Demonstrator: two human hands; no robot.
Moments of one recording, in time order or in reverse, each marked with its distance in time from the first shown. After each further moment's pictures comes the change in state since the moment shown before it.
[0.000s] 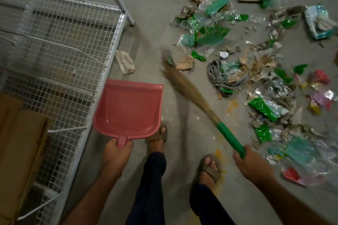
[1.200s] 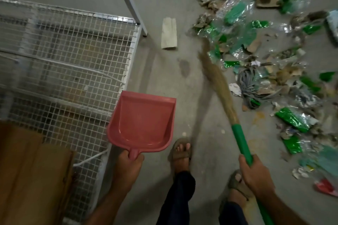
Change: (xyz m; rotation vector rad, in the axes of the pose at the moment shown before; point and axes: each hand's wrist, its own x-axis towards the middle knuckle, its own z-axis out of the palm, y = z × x) left_hand 0.125 0.034 -0.080 0.143 -0.095 0.035; right_hand 0.002 -0.174 0.042 0.419 0.076 0.260
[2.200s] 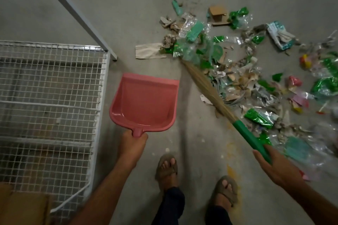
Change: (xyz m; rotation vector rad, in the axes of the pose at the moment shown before) left_hand 0.012 0.157 0.047 -0.022 -0.150 0.173; right_hand 0.025 0.032 -0.144 -0.250 0.123 -0.203
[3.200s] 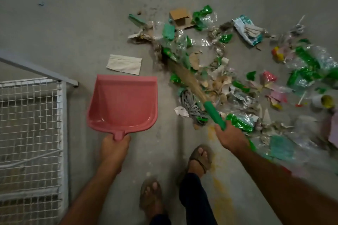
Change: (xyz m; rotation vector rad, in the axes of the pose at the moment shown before) left_hand 0.051 0.114 0.115 0.113 0.035 0.063; right_hand 0.183 -0.033 -0.023 0.189 -0.025 0.215
